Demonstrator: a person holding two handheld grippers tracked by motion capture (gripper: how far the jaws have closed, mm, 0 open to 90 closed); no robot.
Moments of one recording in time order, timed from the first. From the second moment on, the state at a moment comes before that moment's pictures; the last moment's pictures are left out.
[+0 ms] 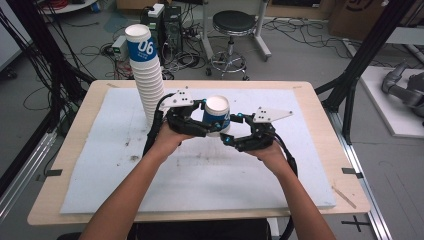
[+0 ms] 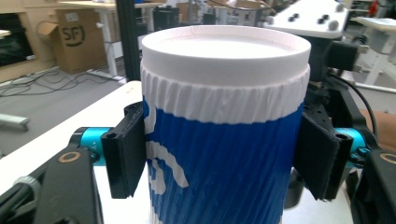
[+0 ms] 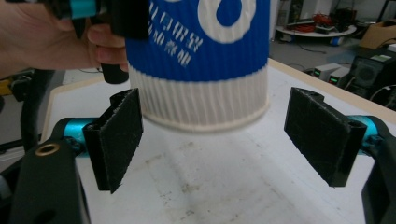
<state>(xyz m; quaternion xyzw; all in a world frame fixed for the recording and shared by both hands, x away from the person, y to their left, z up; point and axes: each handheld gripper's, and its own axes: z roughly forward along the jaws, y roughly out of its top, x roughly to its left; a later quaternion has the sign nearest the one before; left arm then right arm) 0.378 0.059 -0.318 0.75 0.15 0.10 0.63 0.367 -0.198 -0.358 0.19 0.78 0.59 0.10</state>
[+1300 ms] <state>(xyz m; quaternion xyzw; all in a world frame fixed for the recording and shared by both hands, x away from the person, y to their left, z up) 0.376 0.034 -0.321 0.81 0.09 0.02 0.58 0.348 -0.204 -0.356 0.10 0.85 0.49 0.14</state>
